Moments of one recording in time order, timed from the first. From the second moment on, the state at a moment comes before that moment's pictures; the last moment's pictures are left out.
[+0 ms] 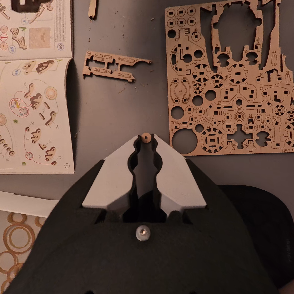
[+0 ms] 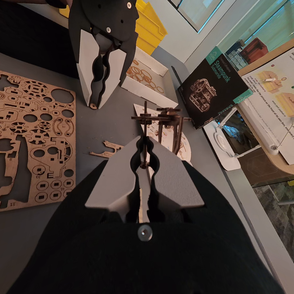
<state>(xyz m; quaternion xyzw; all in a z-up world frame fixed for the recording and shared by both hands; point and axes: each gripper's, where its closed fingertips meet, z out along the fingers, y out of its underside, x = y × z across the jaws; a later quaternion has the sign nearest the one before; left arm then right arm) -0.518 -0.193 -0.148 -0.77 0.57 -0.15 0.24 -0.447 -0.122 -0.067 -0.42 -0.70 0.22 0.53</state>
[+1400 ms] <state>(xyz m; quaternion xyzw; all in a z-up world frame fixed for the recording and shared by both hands) -0.515 -0.190 -0.148 -0.78 0.55 -0.14 0.25 -0.445 -0.120 -0.072 -0.39 -0.70 0.20 0.56</state>
